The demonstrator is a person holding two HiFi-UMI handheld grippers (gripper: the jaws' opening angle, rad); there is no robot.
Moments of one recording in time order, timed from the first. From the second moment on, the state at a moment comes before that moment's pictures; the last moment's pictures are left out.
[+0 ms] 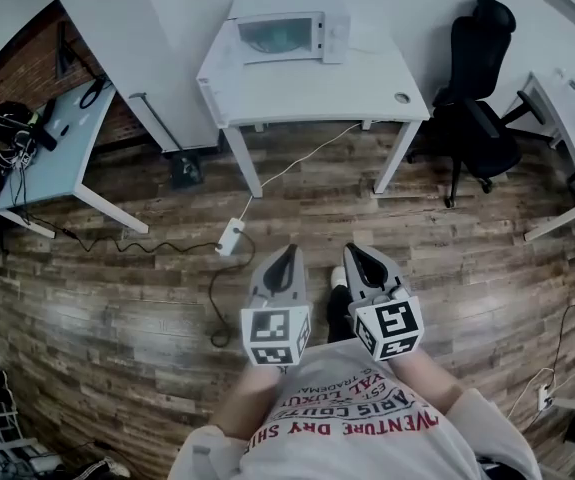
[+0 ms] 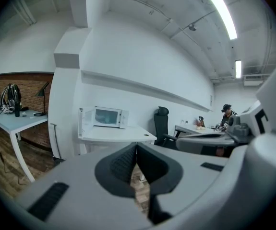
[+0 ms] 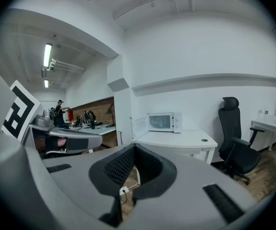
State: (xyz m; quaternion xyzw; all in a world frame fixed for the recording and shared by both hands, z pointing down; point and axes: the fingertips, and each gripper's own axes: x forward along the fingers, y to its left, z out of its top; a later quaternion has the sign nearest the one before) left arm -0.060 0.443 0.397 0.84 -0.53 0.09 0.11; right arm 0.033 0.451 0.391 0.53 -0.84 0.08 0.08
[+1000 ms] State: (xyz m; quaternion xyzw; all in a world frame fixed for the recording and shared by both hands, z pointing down) left arm -0.011 0.071 0.387 0.80 -0.58 0.09 0.12; right arm 0.097 0.064 0.371 0.48 -0.87 0.07 0.07
